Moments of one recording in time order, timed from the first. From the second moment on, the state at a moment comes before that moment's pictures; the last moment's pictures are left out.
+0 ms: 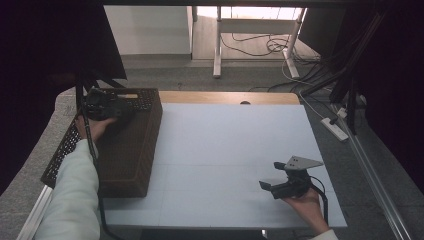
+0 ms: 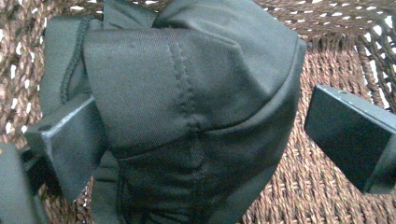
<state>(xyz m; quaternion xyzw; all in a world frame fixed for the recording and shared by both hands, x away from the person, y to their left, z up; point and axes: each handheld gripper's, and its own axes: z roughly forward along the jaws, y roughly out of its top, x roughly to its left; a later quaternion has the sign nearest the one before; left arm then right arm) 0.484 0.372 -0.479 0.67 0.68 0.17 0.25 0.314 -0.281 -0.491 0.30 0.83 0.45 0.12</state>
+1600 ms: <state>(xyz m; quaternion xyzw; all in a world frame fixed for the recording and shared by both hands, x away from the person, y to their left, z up) 0.487 0.384 -0.489 0.67 0.69 0.11 0.26 0.313 -0.283 -0.492 0.30 0.83 0.45 0.13</state>
